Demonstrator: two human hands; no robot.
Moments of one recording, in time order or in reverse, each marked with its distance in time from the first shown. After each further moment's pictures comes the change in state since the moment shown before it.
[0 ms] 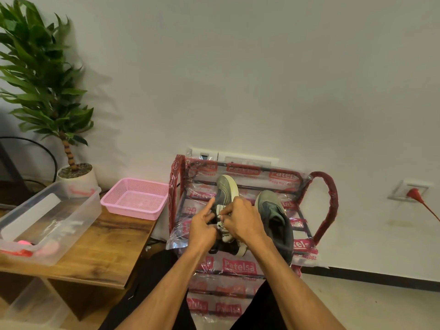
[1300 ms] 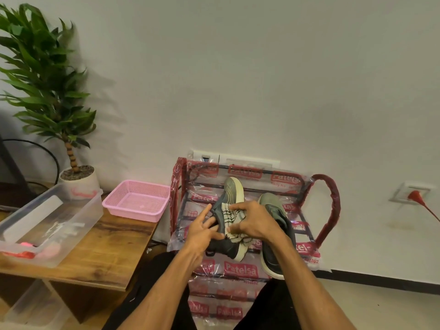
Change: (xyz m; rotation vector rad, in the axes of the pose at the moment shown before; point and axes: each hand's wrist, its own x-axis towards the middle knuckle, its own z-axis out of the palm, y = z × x) left_hand -0.004 0.005 -0.010 -0.311 -0.062 -0.205; right_hand 0.009 0.031 -0.021 0.199 -0.268 0.049
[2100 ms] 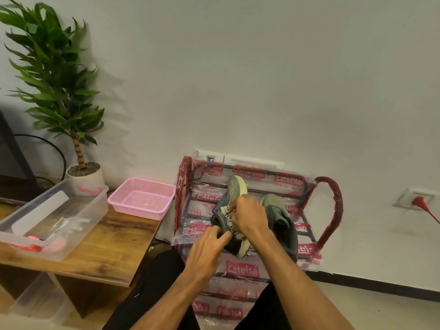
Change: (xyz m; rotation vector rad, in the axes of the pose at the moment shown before) left_hand -0.017 -0.042 -0.018 1.567 0.058 0.924; right_hand 0.030 -0.013 0.036 -0.413 0.309 -0.021
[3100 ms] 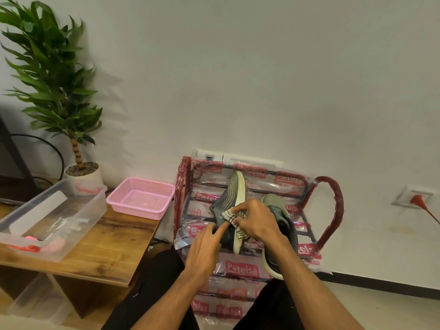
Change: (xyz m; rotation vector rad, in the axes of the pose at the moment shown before) left_hand 0.004 -0.008 0.016 -0.123 -0.121 -0.184; right_hand -0.012 0.026 -0.008 0.230 -0.079 -0.009
